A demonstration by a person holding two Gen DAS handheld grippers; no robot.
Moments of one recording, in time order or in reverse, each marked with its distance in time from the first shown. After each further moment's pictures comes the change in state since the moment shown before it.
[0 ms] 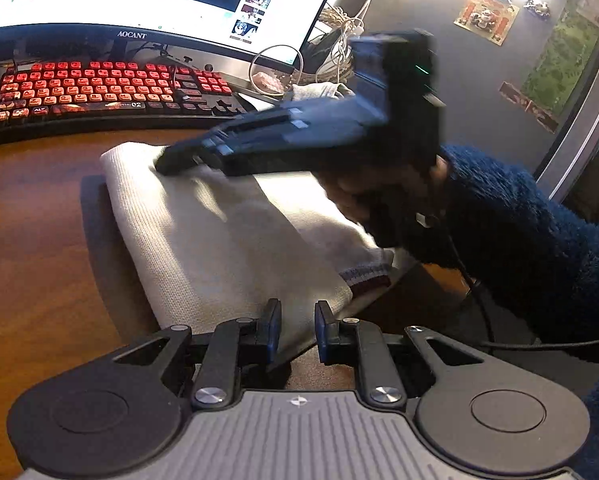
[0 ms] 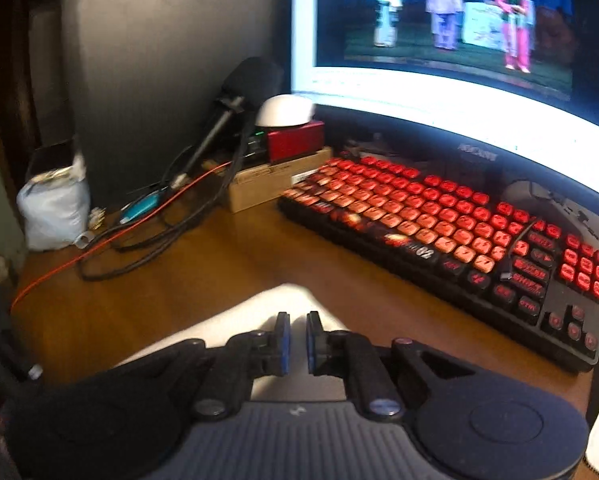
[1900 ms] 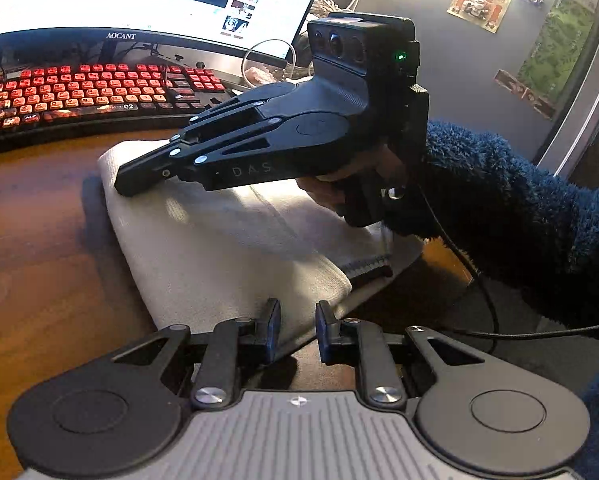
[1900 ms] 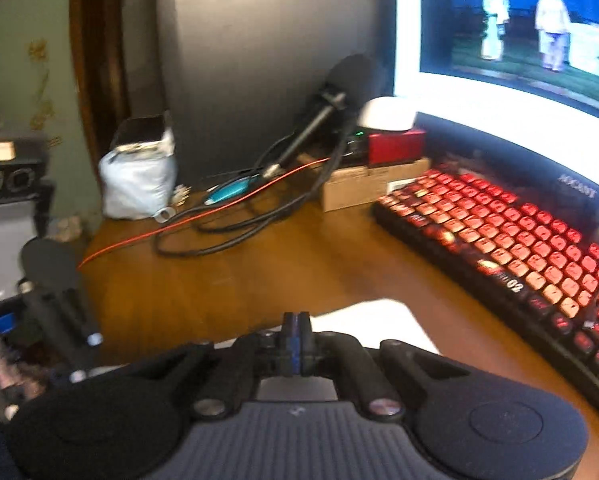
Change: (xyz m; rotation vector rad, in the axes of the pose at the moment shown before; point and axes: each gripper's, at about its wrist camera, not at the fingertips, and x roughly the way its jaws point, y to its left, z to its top) left arm 0.004 0.002 0.001 0.033 0.018 -0.006; right arm 0.016 0.001 0.006 -0.137 -0.010 0.225
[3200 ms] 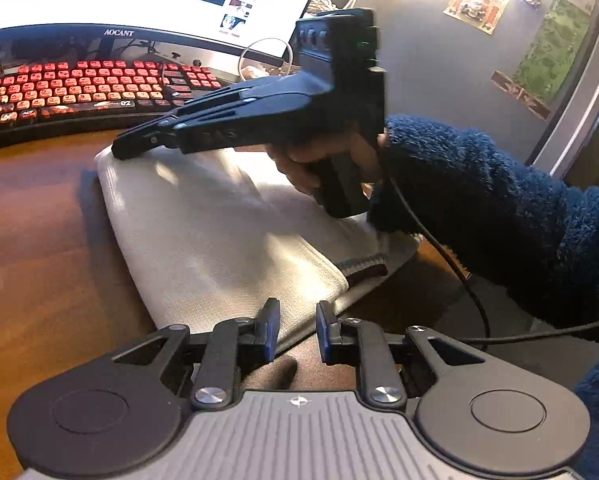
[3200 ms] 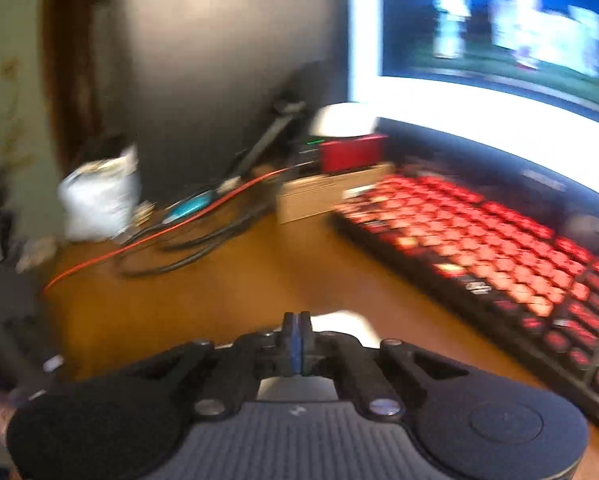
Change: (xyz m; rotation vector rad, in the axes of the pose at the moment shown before) left arm -0.002 0.005 -0.001 -0.003 0.005 -0.034; right arm 0.003 -0.035 0.005 0.079 -0.038 -0.094
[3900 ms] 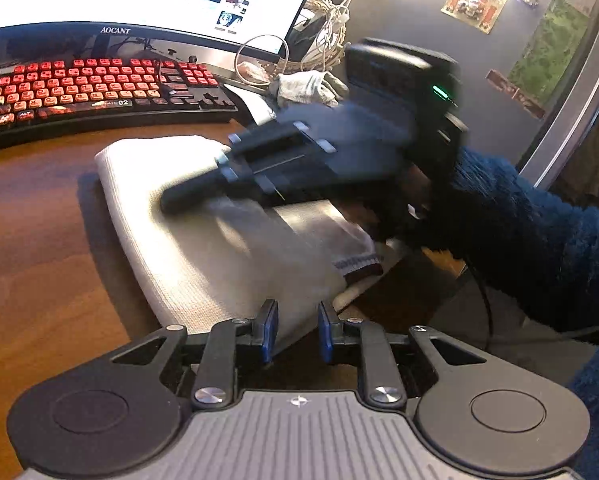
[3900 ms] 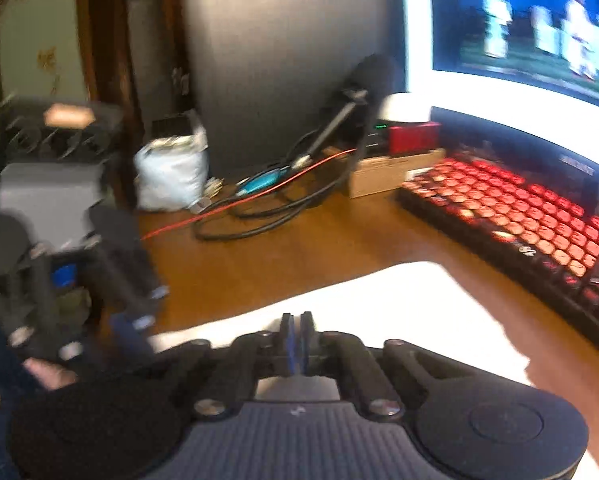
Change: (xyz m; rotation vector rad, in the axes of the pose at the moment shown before) left arm -0.005 0.001 0.005 0.025 0.030 -0.007; right arm -0.031 0.032 -0.021 -0.025 0.031 0.137
